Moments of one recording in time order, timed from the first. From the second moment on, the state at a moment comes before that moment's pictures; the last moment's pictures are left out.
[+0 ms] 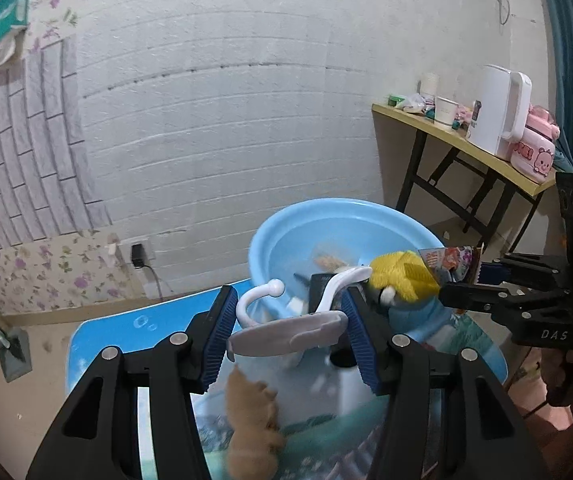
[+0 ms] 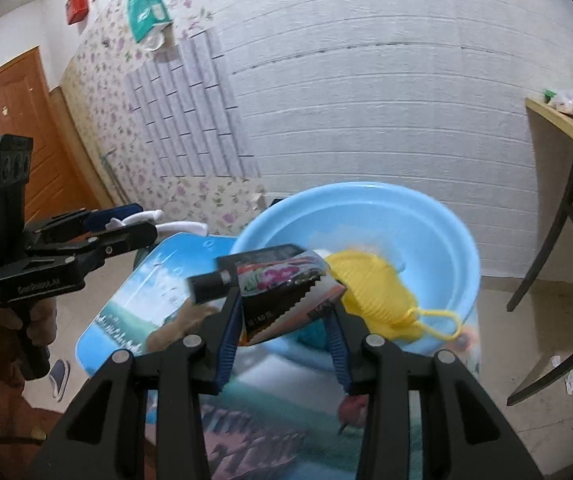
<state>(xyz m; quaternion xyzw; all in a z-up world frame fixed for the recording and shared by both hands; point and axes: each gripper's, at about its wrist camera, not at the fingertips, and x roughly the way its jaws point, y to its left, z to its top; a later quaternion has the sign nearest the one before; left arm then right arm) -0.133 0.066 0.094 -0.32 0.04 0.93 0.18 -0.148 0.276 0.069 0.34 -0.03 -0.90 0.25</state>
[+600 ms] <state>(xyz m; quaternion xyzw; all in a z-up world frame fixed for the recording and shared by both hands) -0.215 0.115 0.047 -0.38 0.06 0.90 0.21 -0.201 0.269 0.046 0.35 -0.03 -0.90 0.26</state>
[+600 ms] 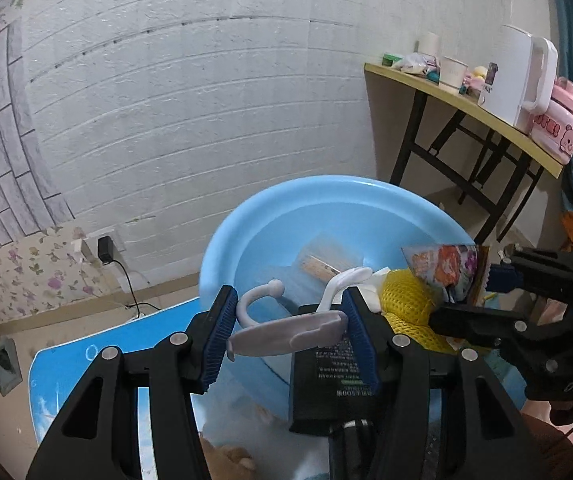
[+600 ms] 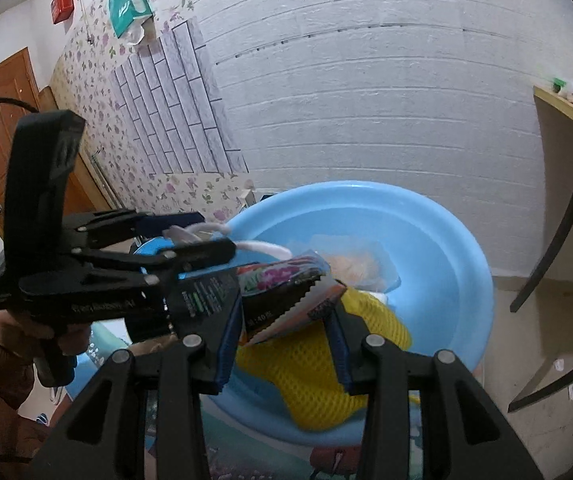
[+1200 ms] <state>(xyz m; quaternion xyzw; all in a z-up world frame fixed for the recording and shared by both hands) -0.212 0.090 0.046 -0.38 0.03 0.90 0.18 -0.209 0.252 0.045 0.36 0.00 -0.90 0.25</state>
